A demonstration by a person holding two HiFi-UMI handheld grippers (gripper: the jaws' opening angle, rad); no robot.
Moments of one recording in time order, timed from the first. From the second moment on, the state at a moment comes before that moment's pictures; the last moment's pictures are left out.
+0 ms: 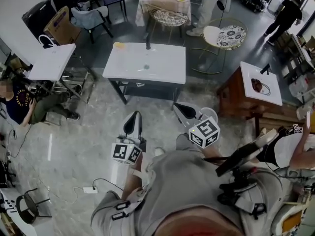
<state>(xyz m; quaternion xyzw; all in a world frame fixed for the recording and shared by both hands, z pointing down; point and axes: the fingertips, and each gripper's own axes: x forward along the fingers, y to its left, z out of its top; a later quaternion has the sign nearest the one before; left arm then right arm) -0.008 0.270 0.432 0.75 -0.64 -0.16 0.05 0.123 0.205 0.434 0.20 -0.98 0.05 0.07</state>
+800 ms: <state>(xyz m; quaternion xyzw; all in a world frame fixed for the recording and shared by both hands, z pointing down) -0.064 0.250 0.437 0.72 -0.68 -0.15 0.04 0.043 0.177 0.429 0.15 -0.99 0.03 0.06</state>
